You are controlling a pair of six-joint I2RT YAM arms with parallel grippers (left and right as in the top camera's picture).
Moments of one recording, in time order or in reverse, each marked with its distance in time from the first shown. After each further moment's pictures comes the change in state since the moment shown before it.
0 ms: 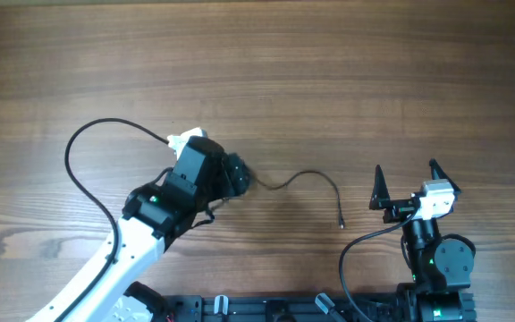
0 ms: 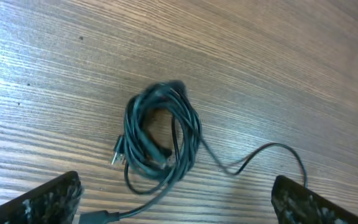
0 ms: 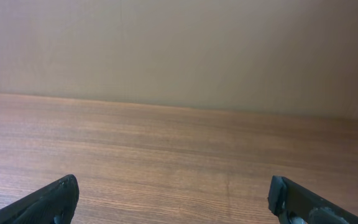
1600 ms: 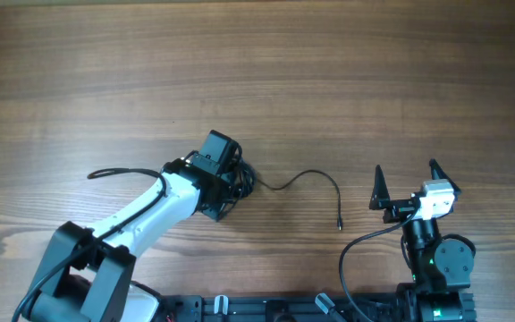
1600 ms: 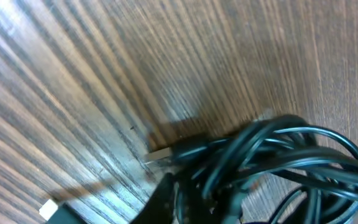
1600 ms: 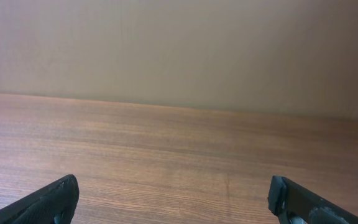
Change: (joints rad) left arm 0.045 0.401 -0.001 0.058 0.105 -0.740; right arm 0.000 0.000 0.000 0.000 0.000 0.000
